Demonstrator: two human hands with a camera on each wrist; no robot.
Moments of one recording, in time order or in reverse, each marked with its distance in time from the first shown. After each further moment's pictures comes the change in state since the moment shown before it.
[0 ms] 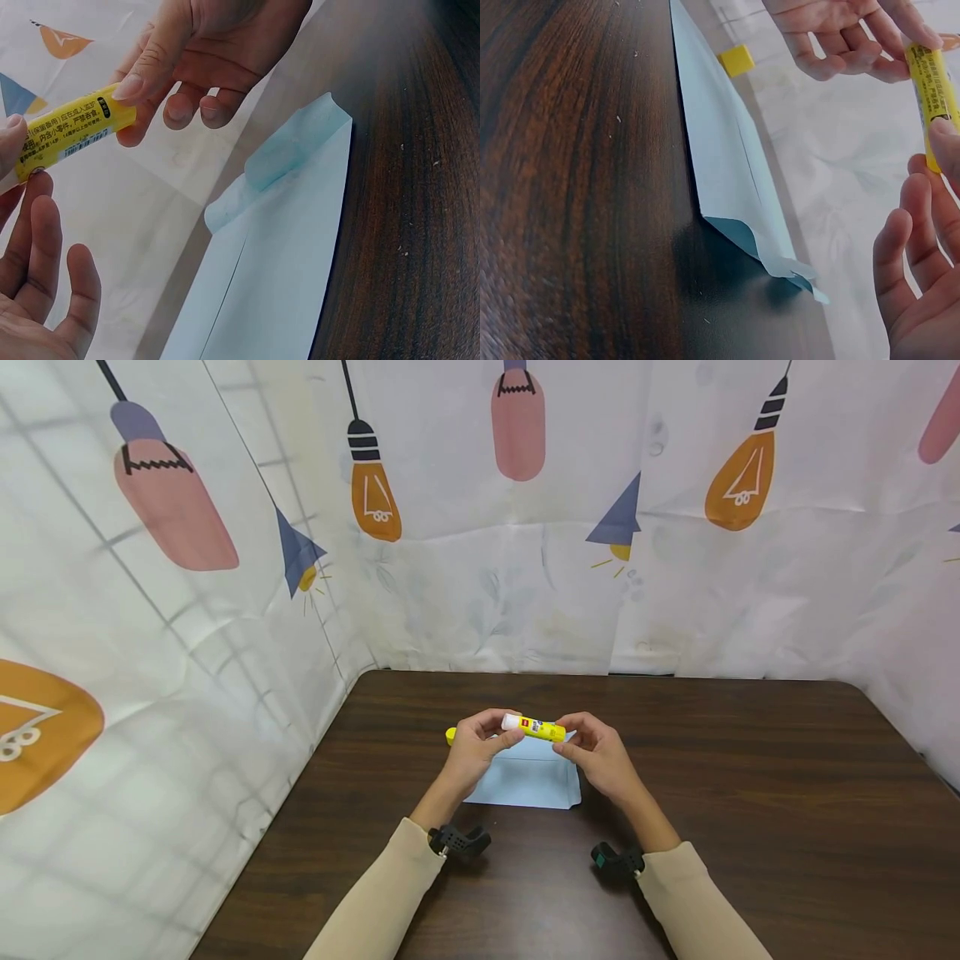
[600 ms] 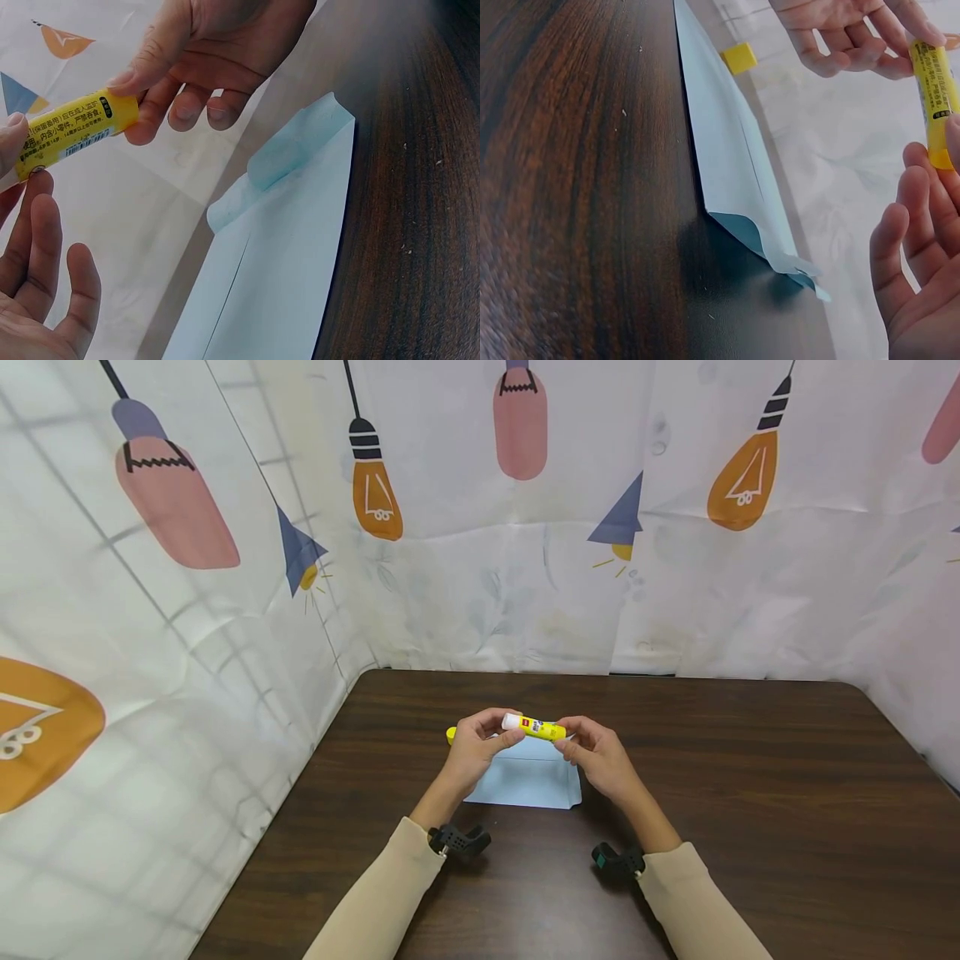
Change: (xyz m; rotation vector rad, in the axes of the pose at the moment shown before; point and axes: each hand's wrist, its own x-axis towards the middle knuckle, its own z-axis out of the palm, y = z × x) left_hand 0.000 -0.002 -0.001 0.012 0.002 0.016; right_hand 0.001 -0.002 0.001 -0.017 -0.051 0.051
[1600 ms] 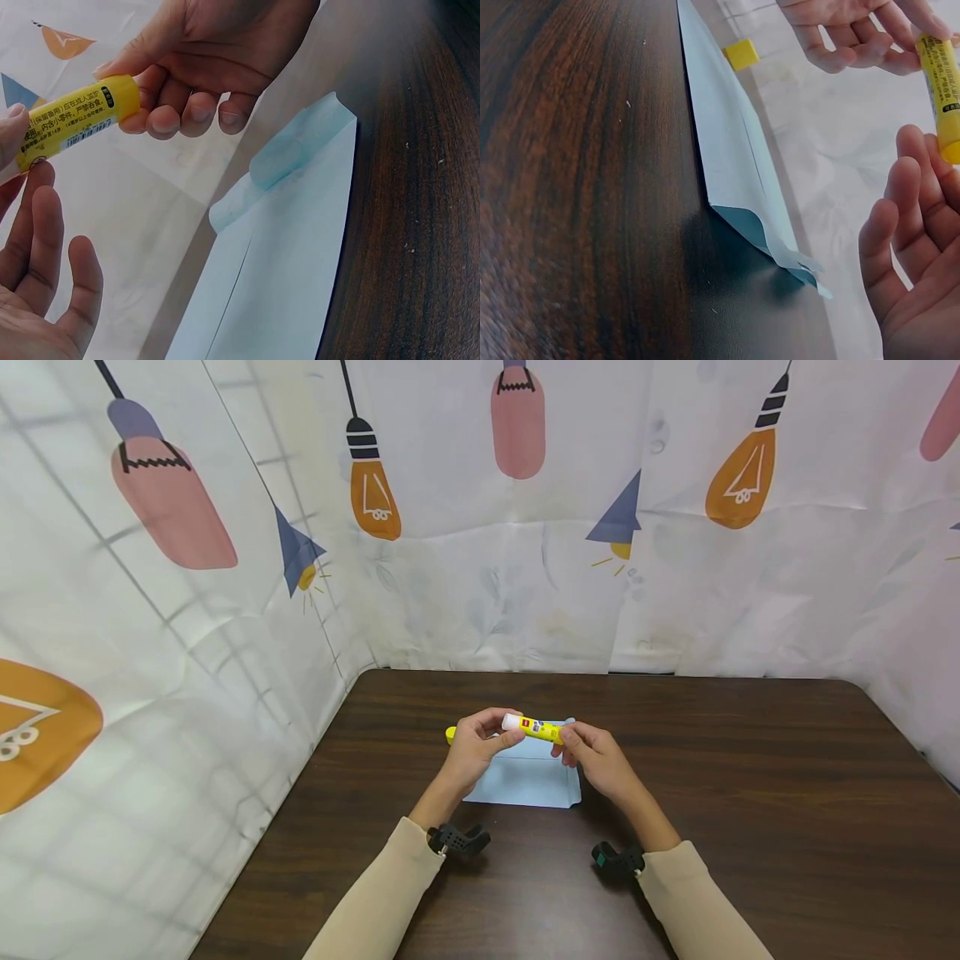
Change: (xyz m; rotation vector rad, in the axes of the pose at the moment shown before) left_hand 0.000 0.001 0.001 -0.006 -0.020 0.004; right_hand -0.001 0.000 -0.001 -0.020 -0.069 0.031
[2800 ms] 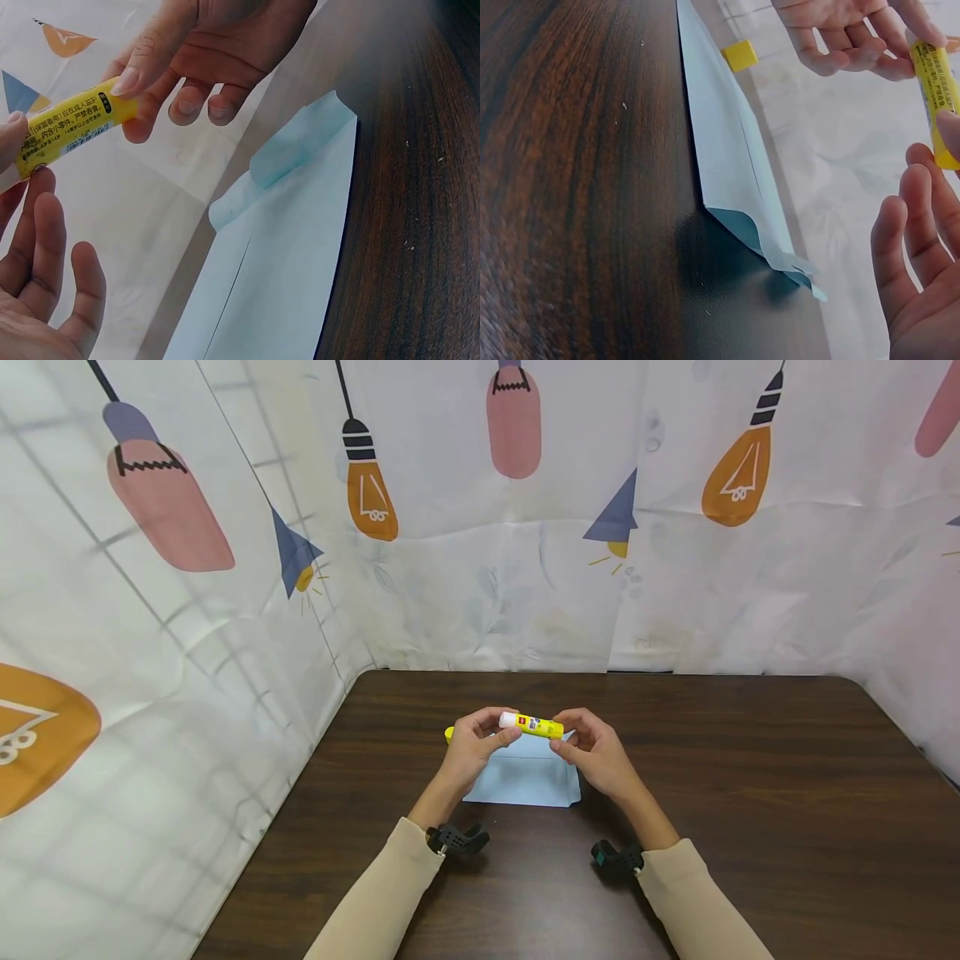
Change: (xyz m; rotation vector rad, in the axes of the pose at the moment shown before) left_hand 0.000 -0.001 -0.002 -0.021 0.017 -0.036; right_hand 0.000 0.003 0.000 0.084 0.070 -0.161
